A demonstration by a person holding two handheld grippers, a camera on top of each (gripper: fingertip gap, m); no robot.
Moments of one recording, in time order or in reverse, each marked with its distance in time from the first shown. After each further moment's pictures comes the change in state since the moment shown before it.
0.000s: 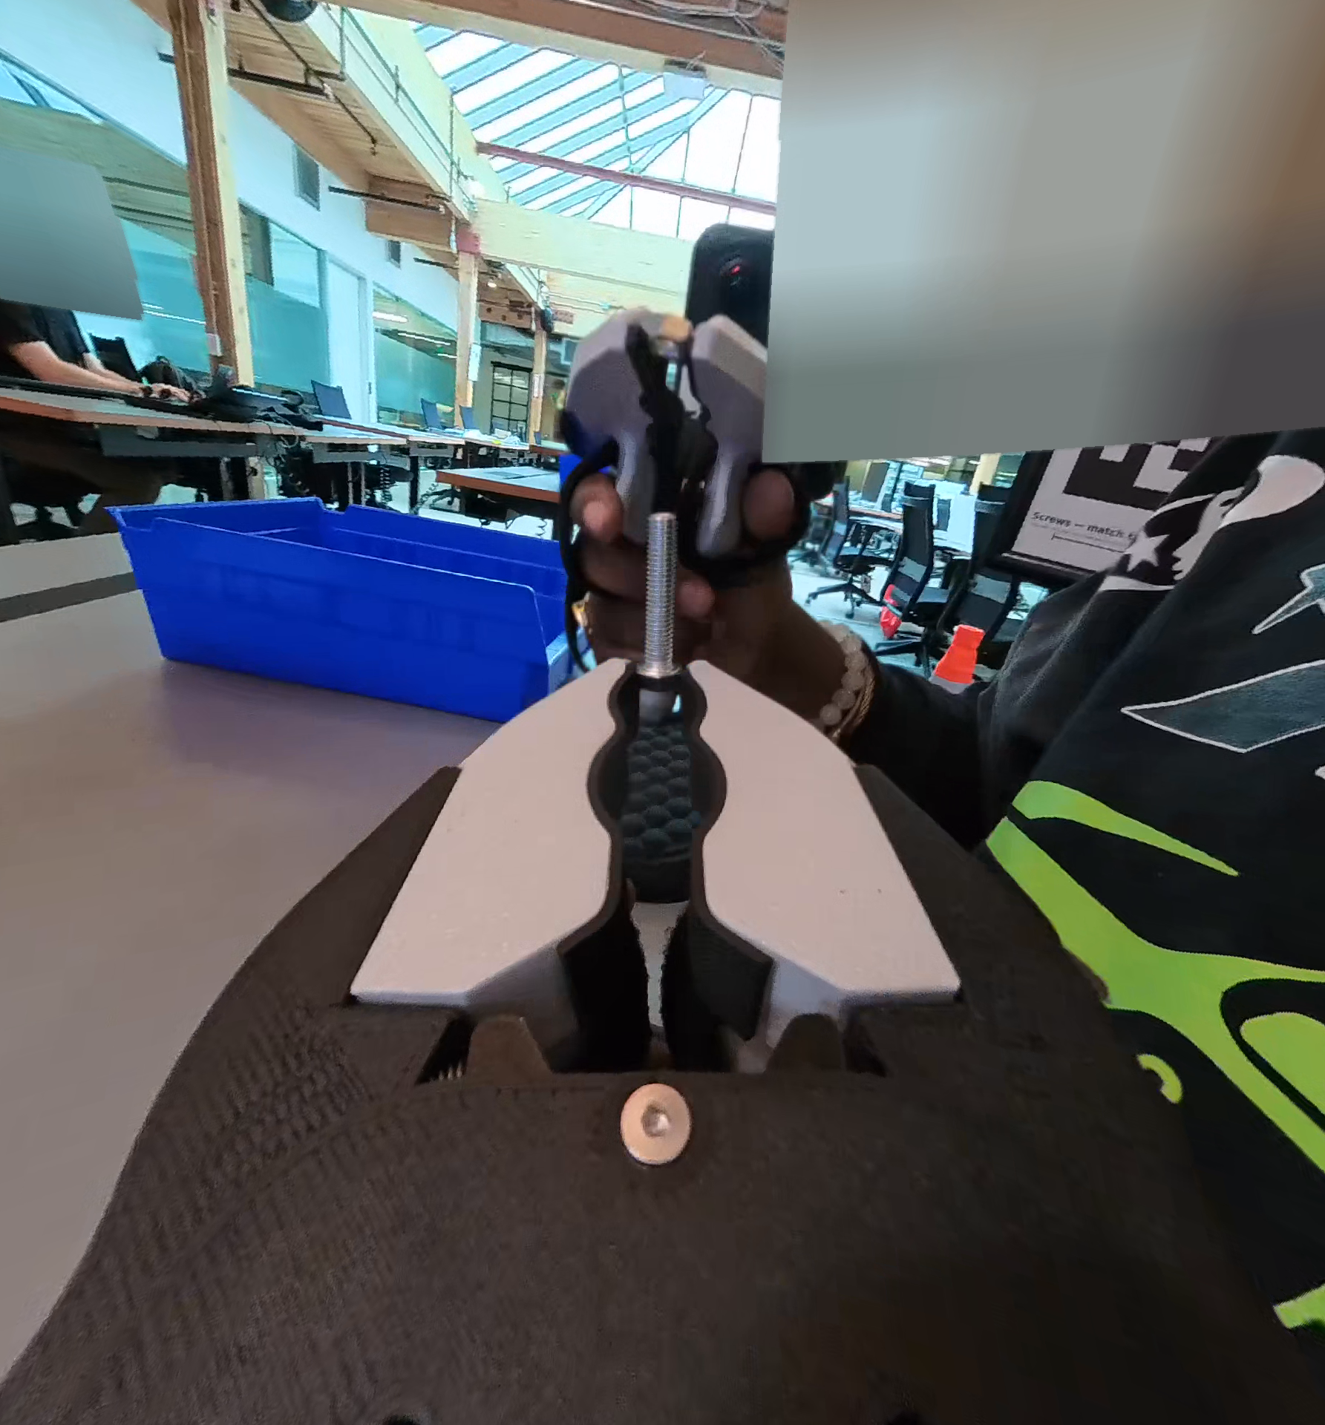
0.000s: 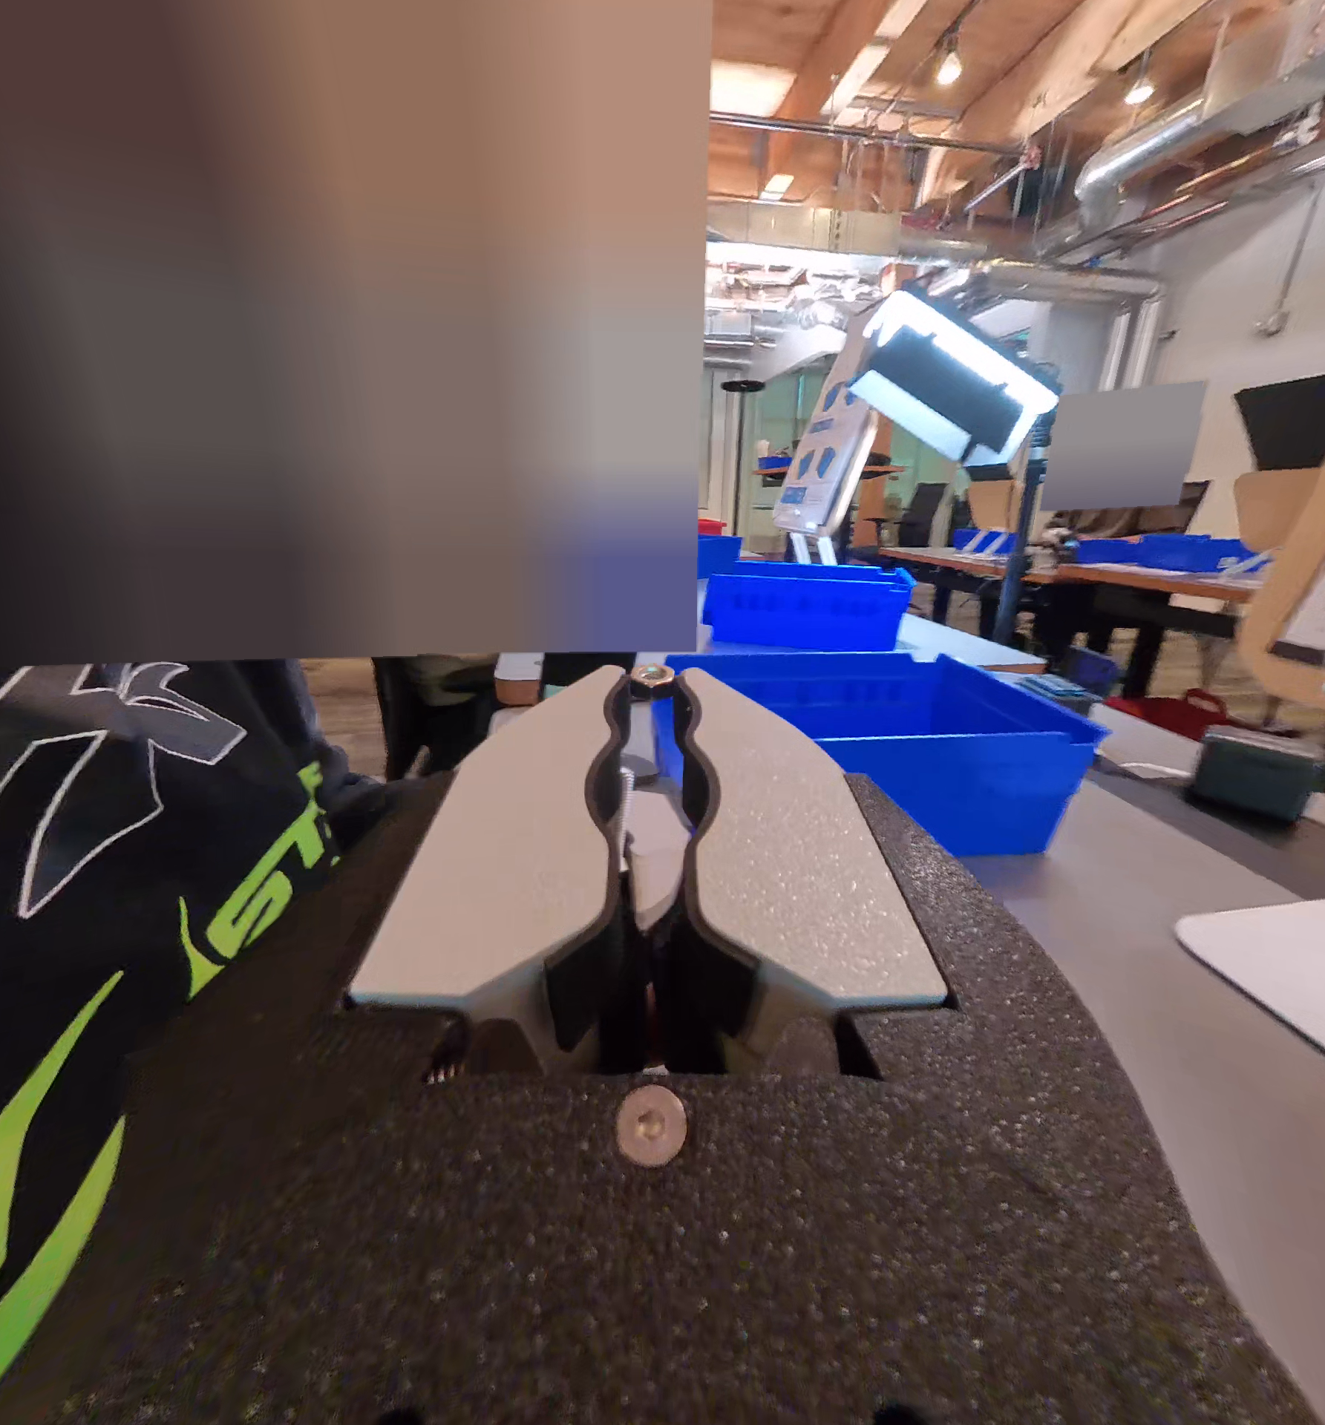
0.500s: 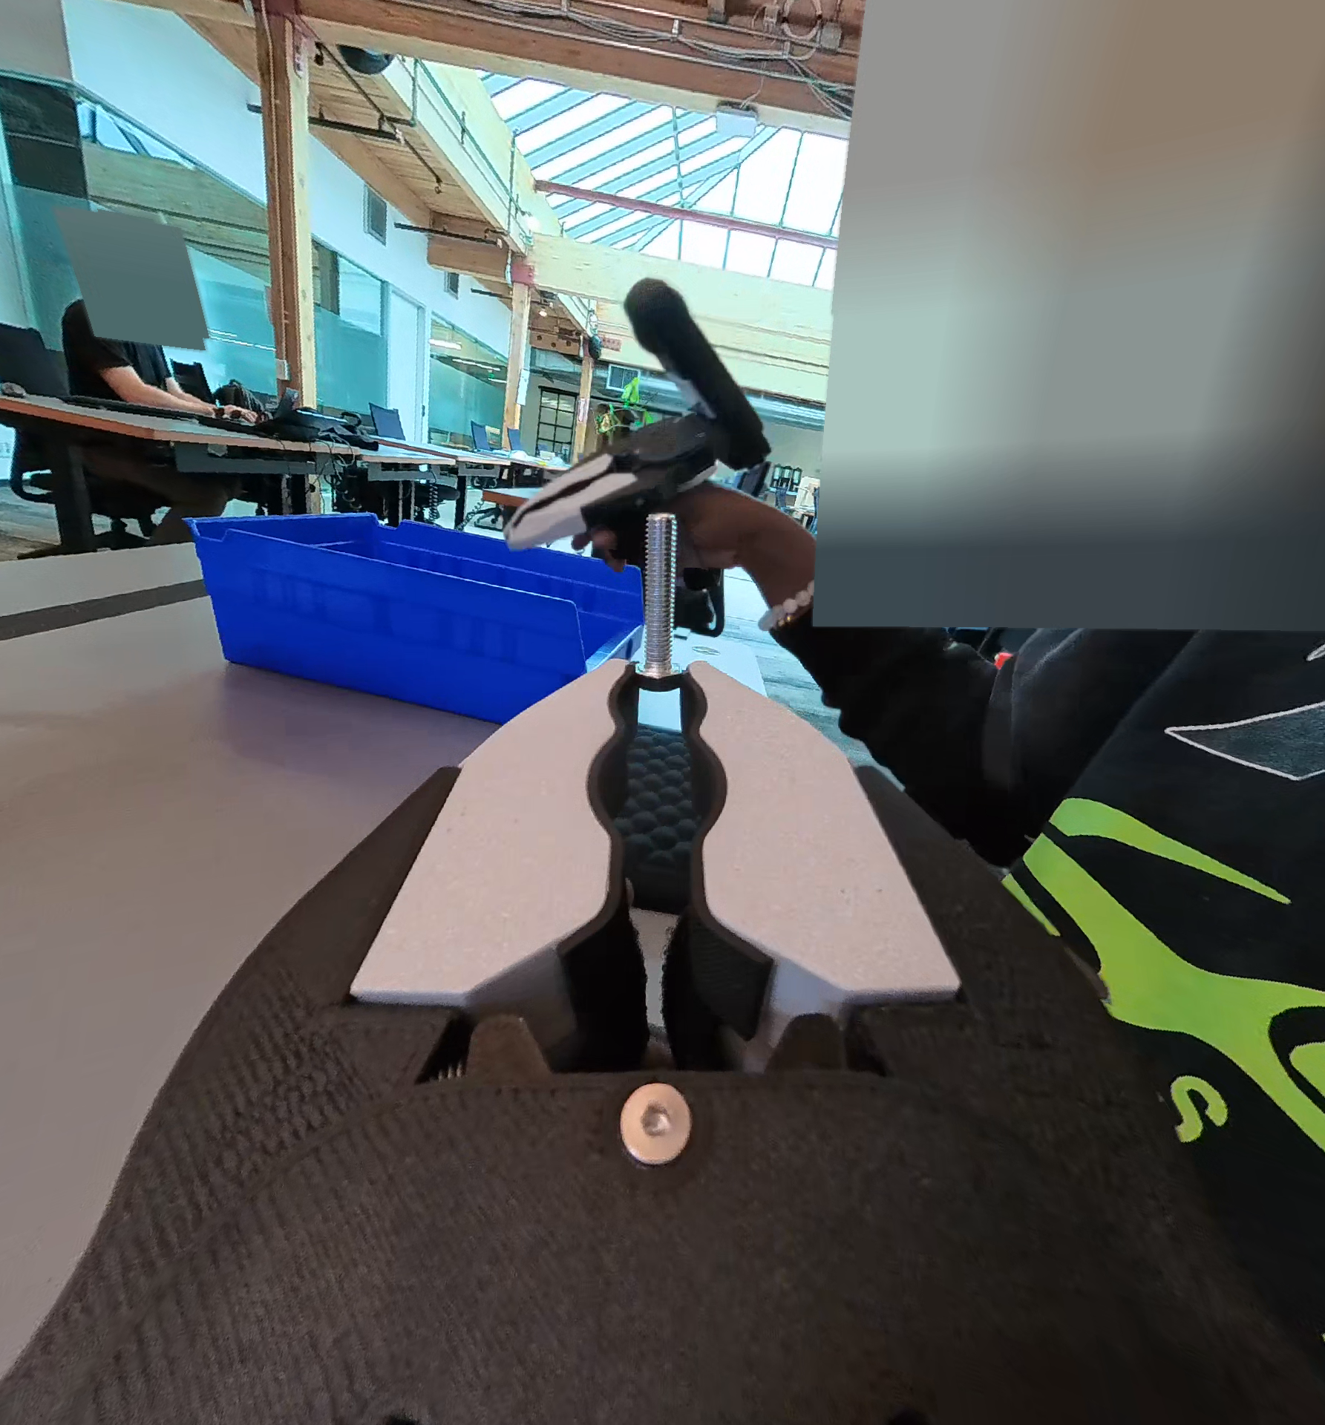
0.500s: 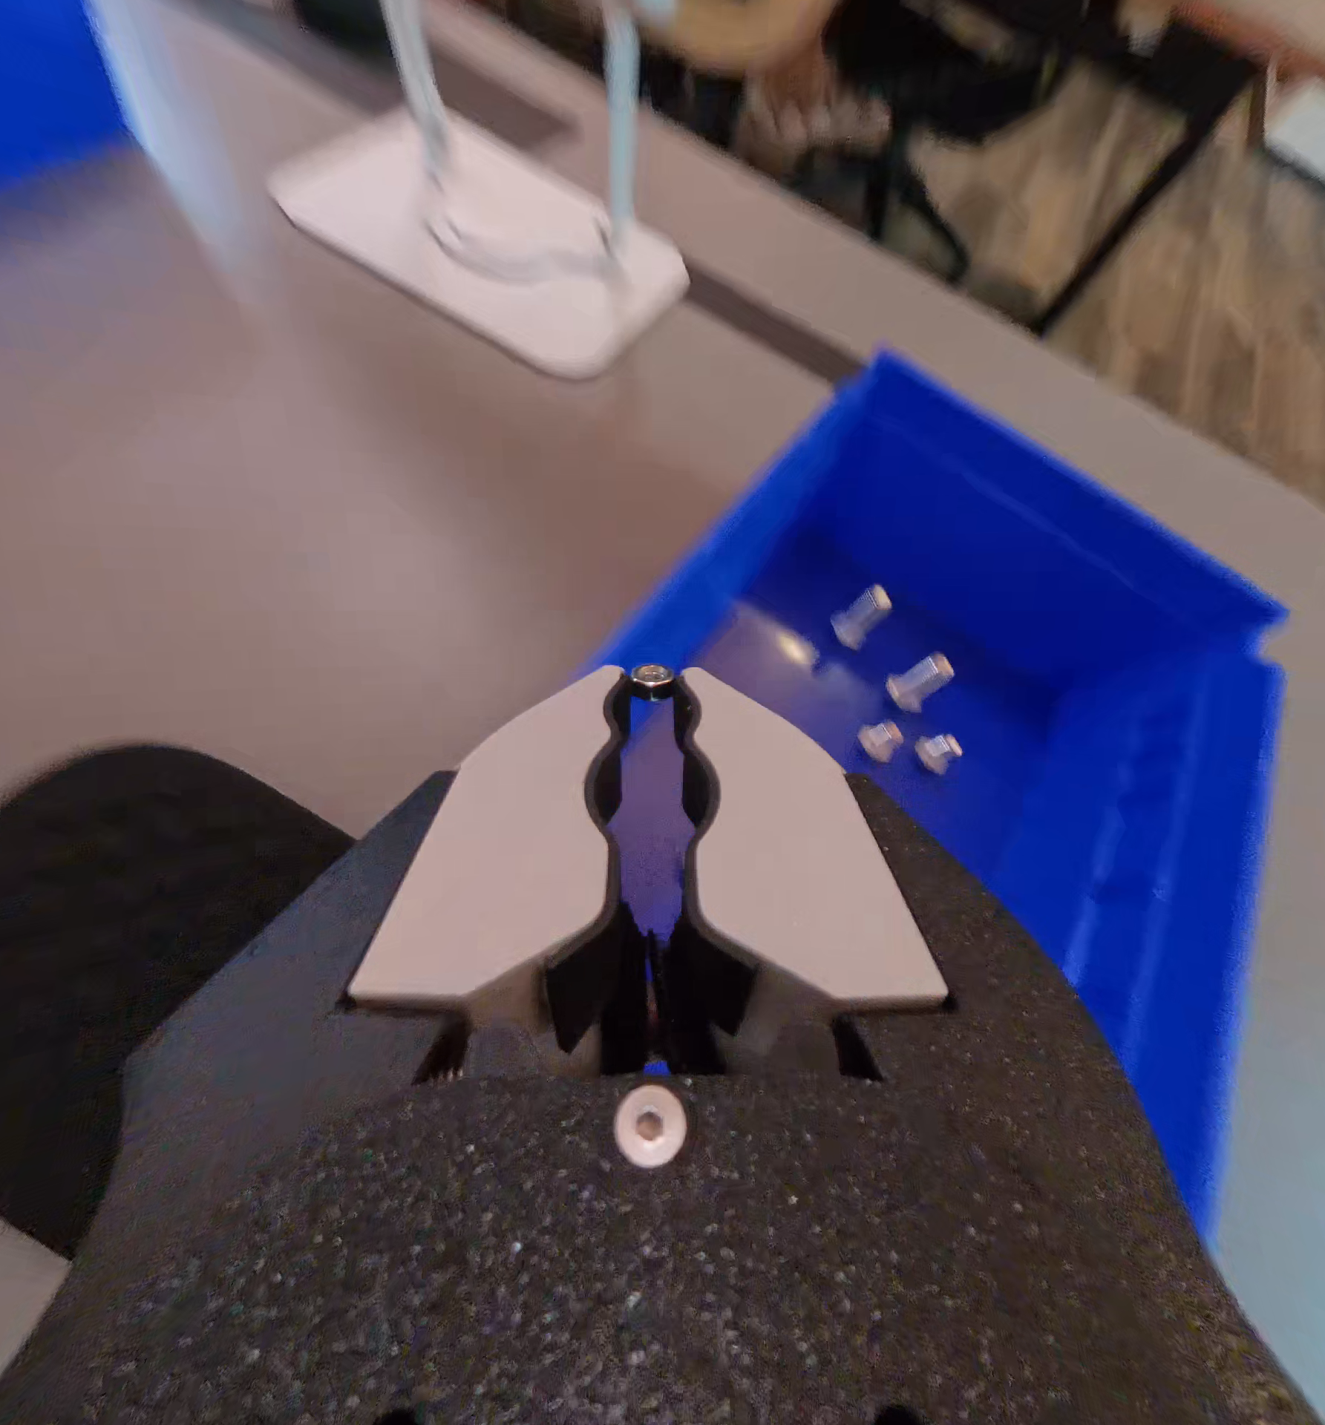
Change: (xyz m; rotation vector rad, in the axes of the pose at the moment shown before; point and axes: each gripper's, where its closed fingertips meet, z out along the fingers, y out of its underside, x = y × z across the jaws) left arm -0.011 -0.005 -0.004 0.032 -0.062 -0.001; right arm 0.167 0.036 -0.256 -0.896 0.944 -0.016
